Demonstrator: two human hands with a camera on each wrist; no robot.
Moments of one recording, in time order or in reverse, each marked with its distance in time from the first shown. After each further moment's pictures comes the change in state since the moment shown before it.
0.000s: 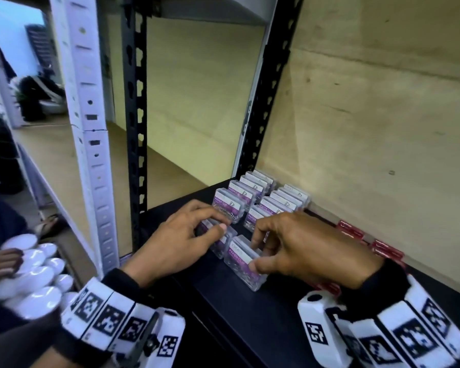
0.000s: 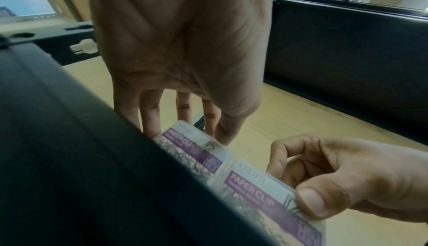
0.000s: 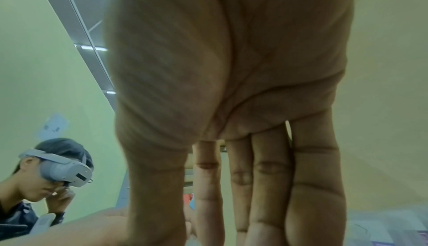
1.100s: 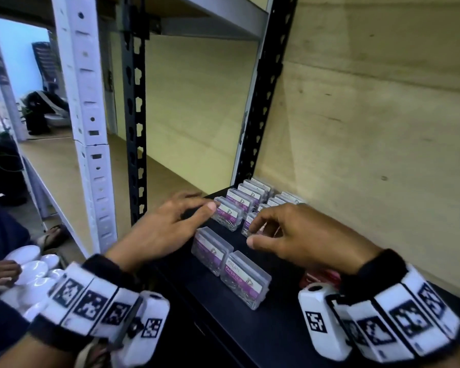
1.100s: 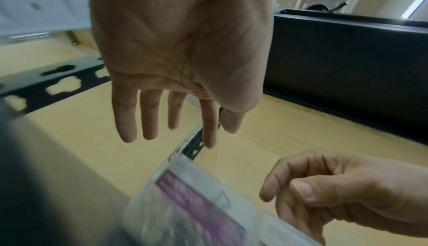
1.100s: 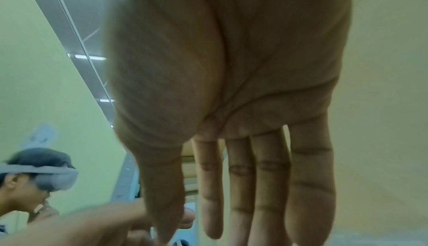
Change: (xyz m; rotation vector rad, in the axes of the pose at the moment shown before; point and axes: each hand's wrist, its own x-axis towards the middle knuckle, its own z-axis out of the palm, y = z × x) left_hand 0.007 0.027 -0.038 0.131 0.002 -0.081; right_hand -0.001 -0.001 -0.020 0.038 0.069 0.043
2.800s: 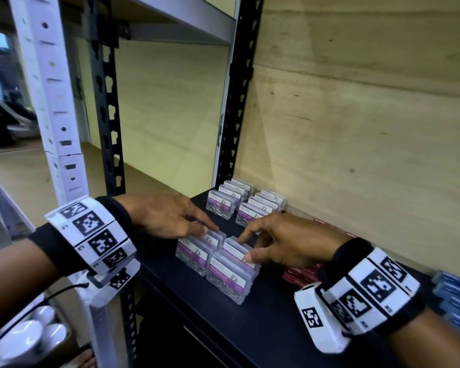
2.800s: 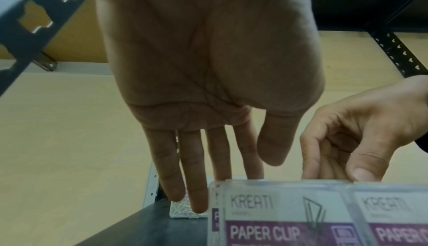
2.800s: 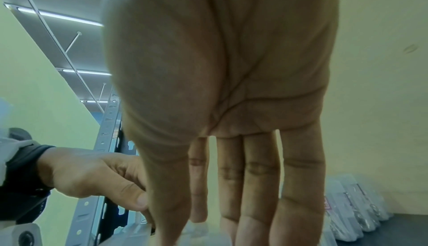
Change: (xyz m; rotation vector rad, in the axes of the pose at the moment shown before) left_hand 0.040 0.039 -0.028 0.484 -0.688 0.130; right_hand -0.002 0.020 0.008 0.112 -0.207 0.096
